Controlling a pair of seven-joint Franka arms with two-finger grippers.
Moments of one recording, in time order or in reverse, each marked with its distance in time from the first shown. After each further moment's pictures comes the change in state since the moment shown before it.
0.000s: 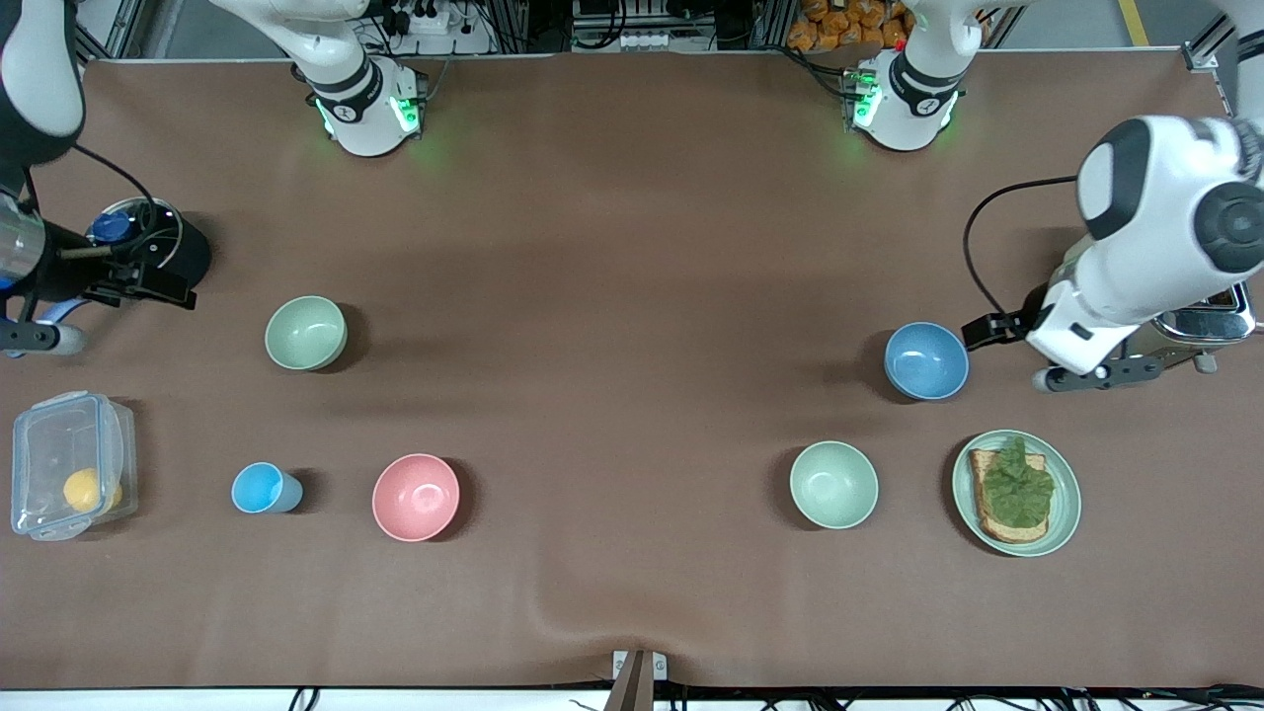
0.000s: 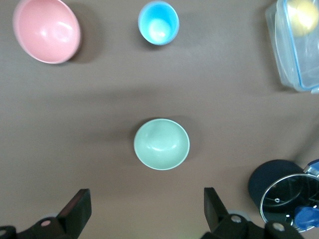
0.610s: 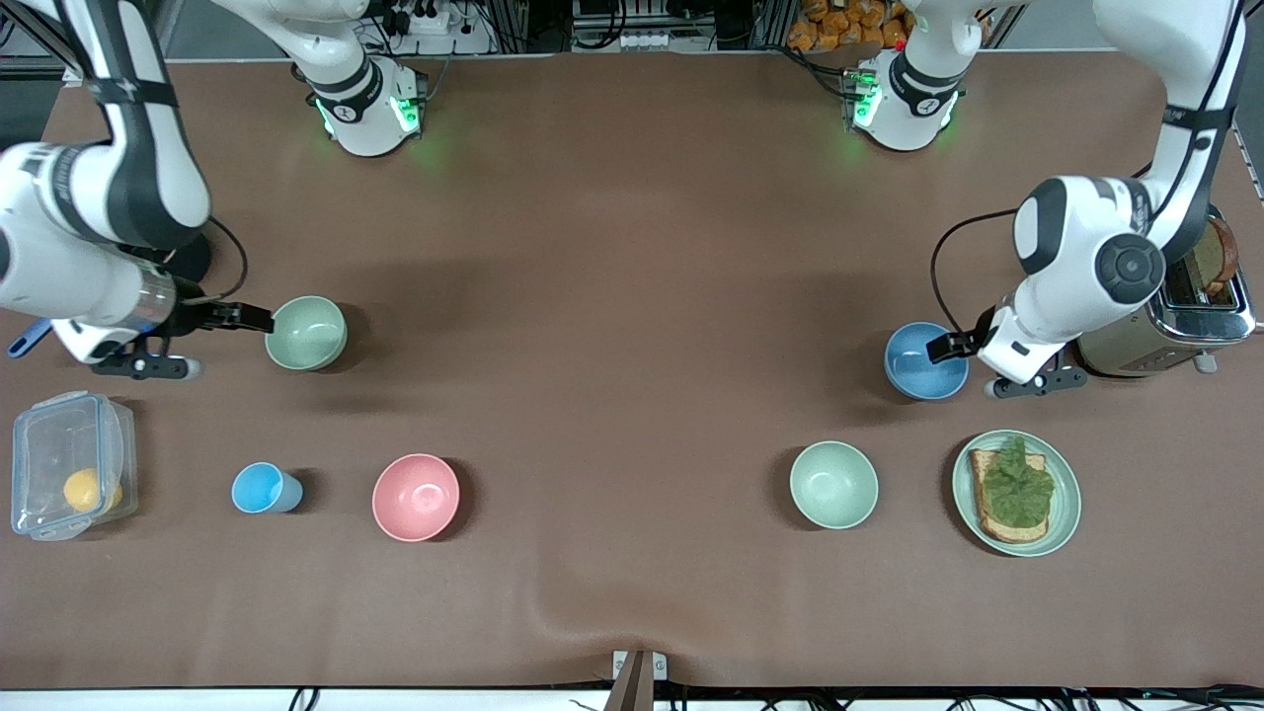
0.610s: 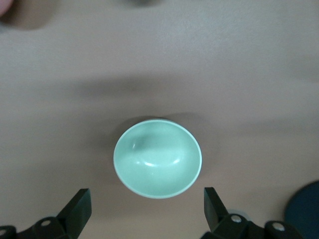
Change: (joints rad) left arm 0.043 0.120 0.004 -0.213 0.001 0.334 0.004; right arm -0.006 0.027 0.007 -0.406 0.000 0.417 -0.023
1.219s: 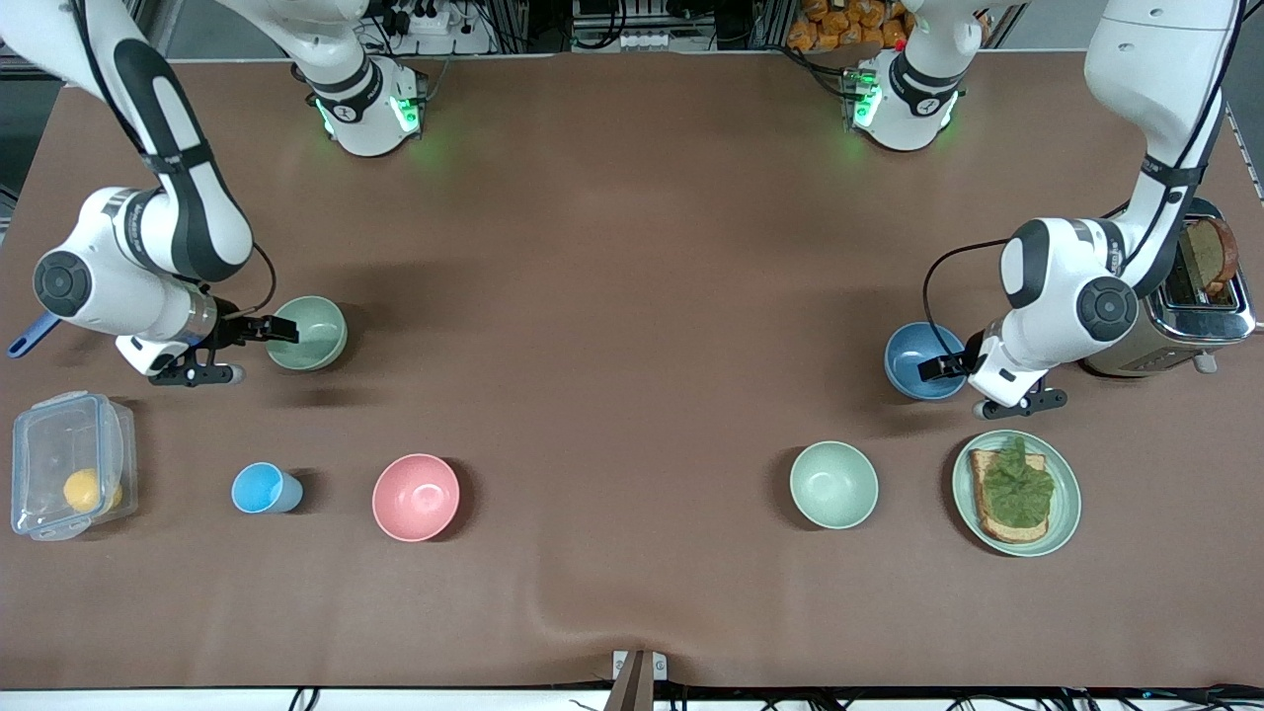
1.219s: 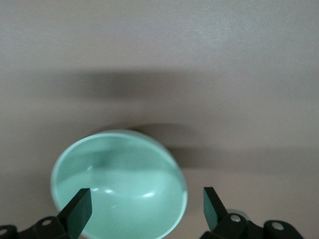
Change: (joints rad) left arm 0.020 0.131 0.001 0.033 0.000 0.077 0.001; right arm -0.076 0.143 -0.007 -0.102 -0.001 0.240 -0.188
